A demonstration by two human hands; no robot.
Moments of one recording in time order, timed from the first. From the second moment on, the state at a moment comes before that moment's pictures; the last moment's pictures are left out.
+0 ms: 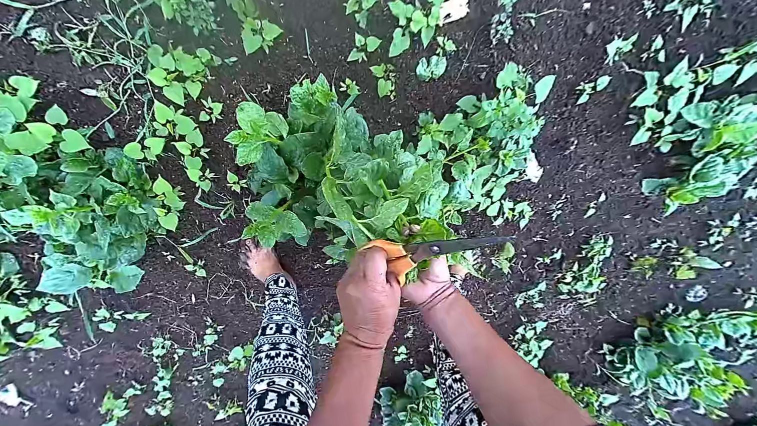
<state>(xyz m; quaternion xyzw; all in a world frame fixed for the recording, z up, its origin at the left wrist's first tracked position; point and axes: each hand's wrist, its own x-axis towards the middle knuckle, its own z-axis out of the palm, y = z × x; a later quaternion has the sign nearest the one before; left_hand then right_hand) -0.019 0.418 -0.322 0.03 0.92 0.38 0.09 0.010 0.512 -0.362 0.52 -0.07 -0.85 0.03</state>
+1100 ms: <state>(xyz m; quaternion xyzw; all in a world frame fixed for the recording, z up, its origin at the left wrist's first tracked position) -0.152 0.352 -0.405 -0.24 0.61 0.29 0.69 0.055 0.595 -0.376 0.61 0.04 -0.79 0.00</state>
